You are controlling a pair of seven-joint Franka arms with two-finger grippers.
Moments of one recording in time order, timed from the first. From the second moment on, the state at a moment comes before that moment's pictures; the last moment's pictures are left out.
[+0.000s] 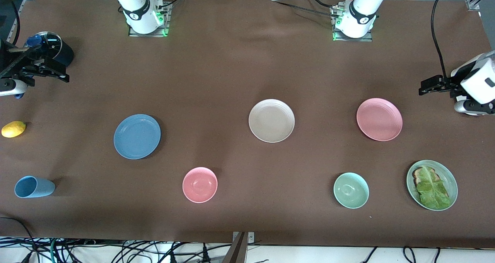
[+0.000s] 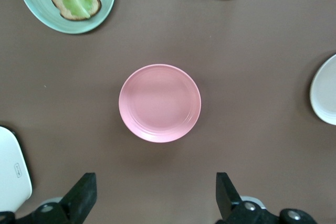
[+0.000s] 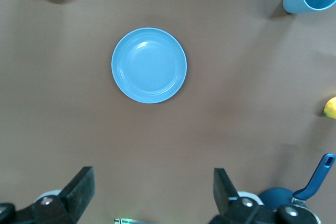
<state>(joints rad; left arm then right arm) 0.09 0.15 -0.02 -1.62 0.00 1.57 0.12 0.12 0.09 -0.13 -1.49 0.01 1.49 -0.15</state>
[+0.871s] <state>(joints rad) 0.23 0.46 -0.01 -1.64 0.03 1.65 0.15 0.12 0.09 -0.13 -1.48 0.01 1.55 -0.15</state>
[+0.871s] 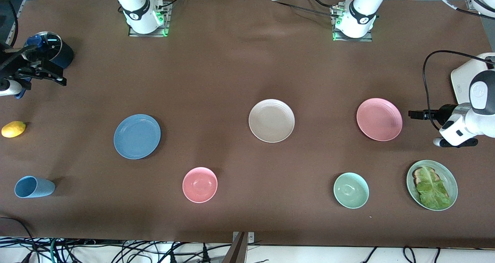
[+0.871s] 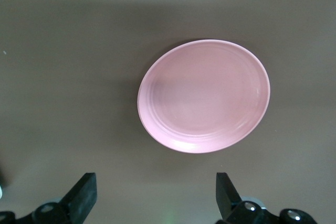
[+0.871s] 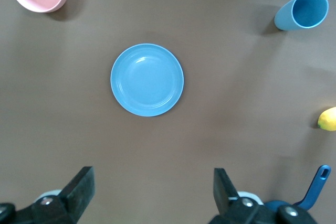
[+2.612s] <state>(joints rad) 0.29 0.40 -0.03 -2.16 0.04 2.27 0.25 0.12 0.48 -0.13 -1.67 0.03 2.05 -0.15</state>
